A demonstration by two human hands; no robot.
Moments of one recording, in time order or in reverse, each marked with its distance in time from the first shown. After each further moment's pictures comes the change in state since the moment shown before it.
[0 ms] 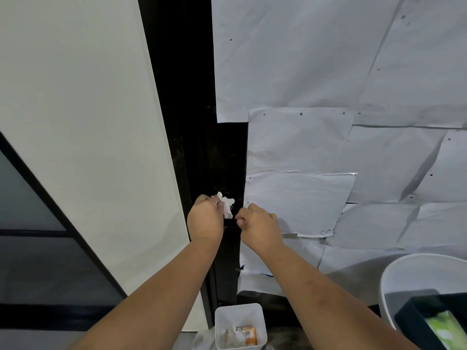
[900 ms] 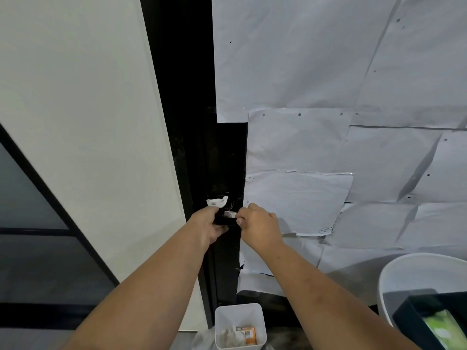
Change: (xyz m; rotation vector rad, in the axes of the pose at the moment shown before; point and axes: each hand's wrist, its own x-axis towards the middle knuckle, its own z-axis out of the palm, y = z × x) left_hand 0.012 0.005 -0.009 -1.220 -0.503 -1.072; right_hand -0.001 -0.001 -0.001 -0.021 -0.002 -0.001
